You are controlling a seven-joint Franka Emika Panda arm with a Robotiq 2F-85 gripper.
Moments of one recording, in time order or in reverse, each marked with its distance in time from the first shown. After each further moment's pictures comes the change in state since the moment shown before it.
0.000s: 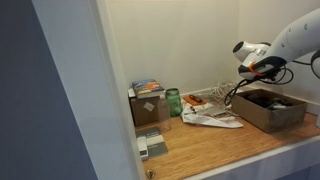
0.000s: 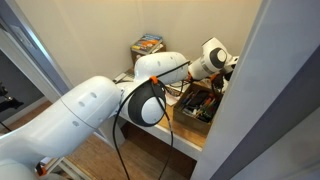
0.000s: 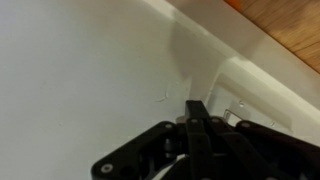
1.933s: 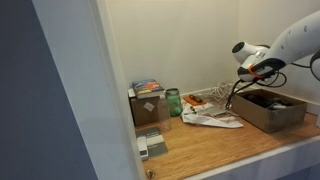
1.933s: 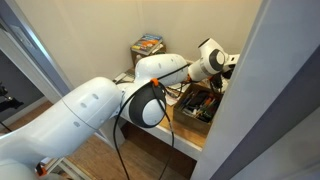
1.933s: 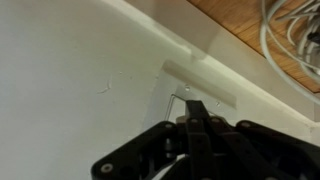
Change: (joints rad) arm -0.005 0.014 0.029 0.000 -0.001 0.183 0.037
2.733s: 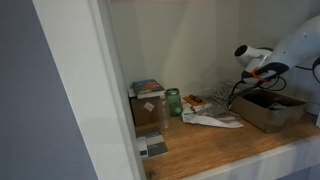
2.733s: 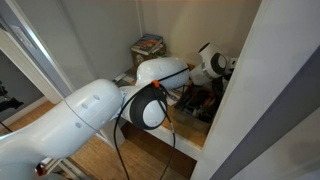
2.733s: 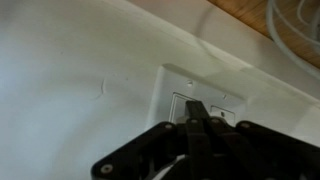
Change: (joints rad) arm -0.003 0.027 -0.056 0.001 -0.002 0.074 0.117
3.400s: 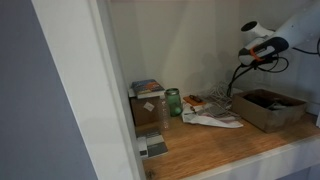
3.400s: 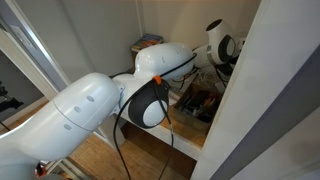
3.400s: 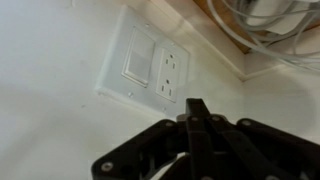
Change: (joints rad) arm -0.073 -0.143 0.232 -0.009 0.111 0.049 -0.422
